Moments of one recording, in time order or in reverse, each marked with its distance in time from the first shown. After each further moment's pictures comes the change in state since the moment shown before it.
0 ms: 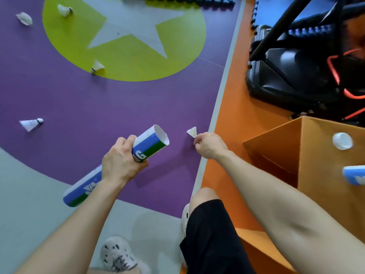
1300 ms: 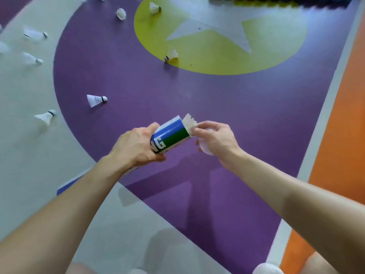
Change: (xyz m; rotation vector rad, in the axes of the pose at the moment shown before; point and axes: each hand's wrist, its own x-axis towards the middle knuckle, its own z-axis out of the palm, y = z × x) left_hand 0.076 -0.220 0.076 0.190 -0.058 -0.004; right_hand 0.085 -0.201 0.160 1.095 -0.082 -0.289
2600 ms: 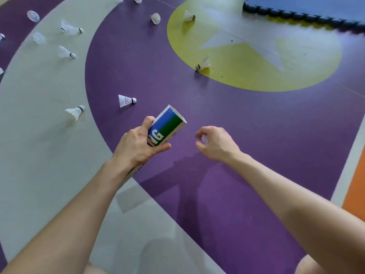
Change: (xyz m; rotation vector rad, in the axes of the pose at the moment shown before) left_hand 0.001 -0.116 -0.005 -0.266 0.241 -0.151; right_hand 0.083 0.001 0.097 -0.936 -0.101 -0.391
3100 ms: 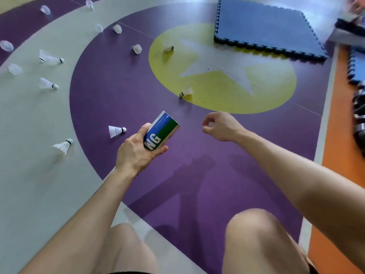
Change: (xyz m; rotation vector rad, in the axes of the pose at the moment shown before) left_hand 0.060 0.019 -0.052 -0.161 0.146 0.012; right_hand 0.072 -0.038 -0.129 -0.131 0.060 0.109
